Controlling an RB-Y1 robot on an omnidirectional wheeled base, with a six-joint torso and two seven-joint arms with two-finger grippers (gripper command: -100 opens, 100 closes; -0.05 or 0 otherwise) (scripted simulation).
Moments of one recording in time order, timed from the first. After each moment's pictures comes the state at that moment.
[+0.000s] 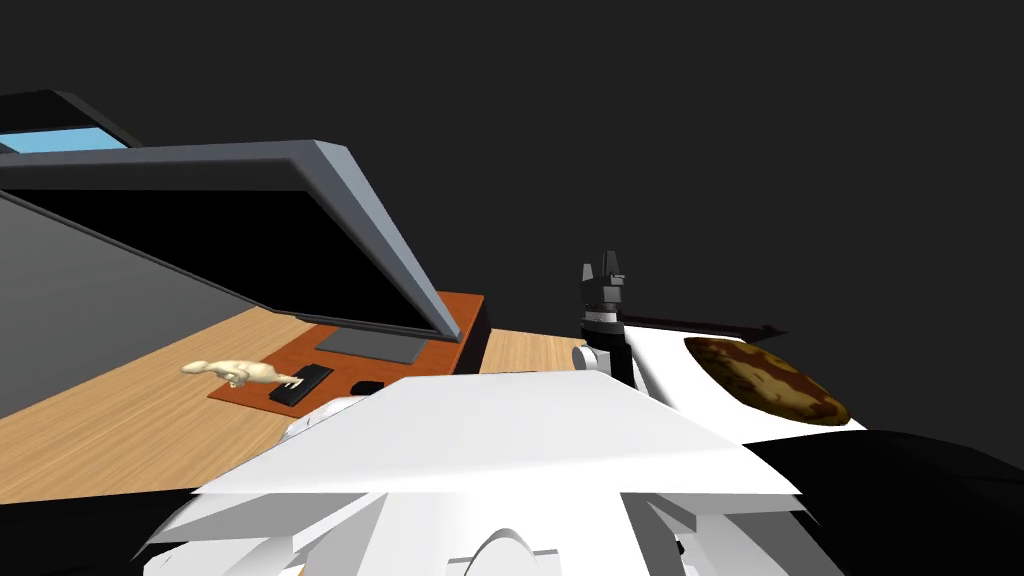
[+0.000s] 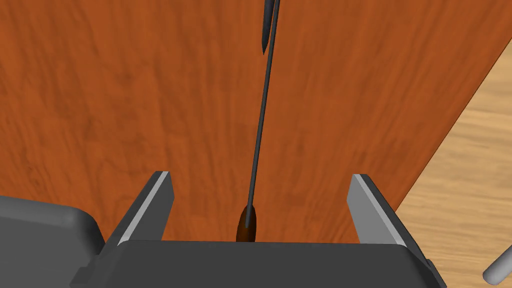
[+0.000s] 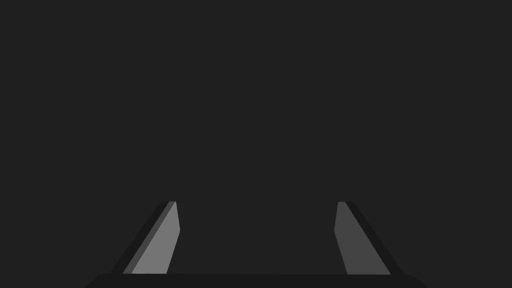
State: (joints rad) left arm 0.27 0.90 -0.50 -1.17 0.90 0.58 -0.09; right arm 0.45 -0.03 0.06 -2.32 -0.02 -0.39 0.02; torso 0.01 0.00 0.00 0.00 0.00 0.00
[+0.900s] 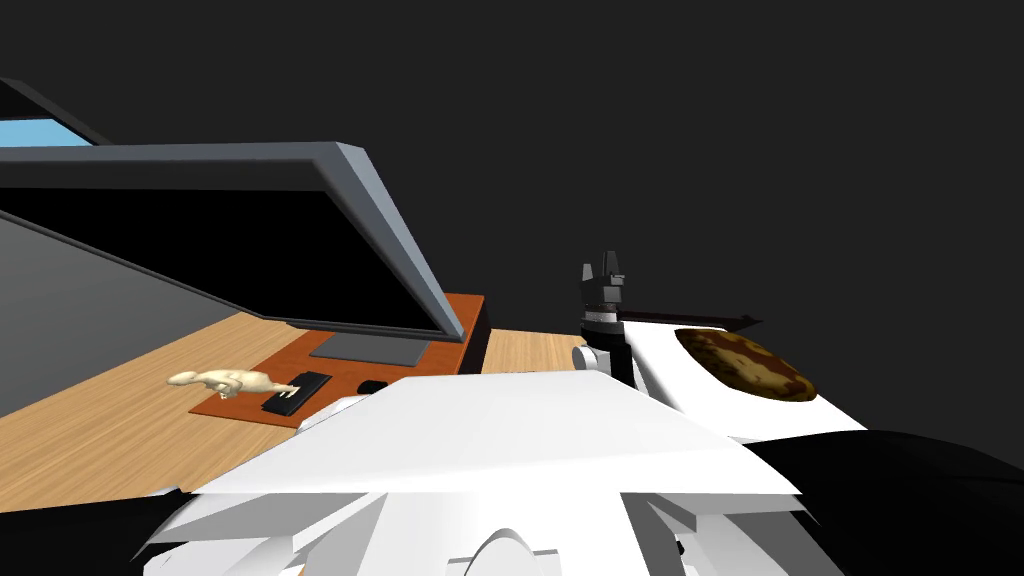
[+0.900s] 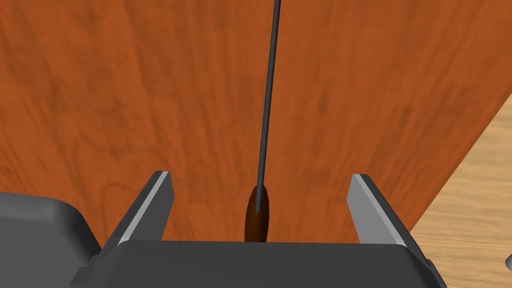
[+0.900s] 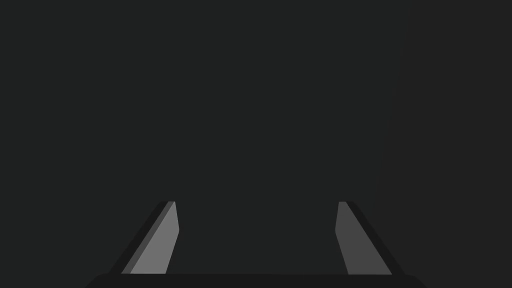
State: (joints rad) left arm 0.22 0.84 -0.51 -1.06 0.87 0.56 -0.12; right arm 0.45 -0.03 0.06 -2.32 -0.02 -0.39 0.02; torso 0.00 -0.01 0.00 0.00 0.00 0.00
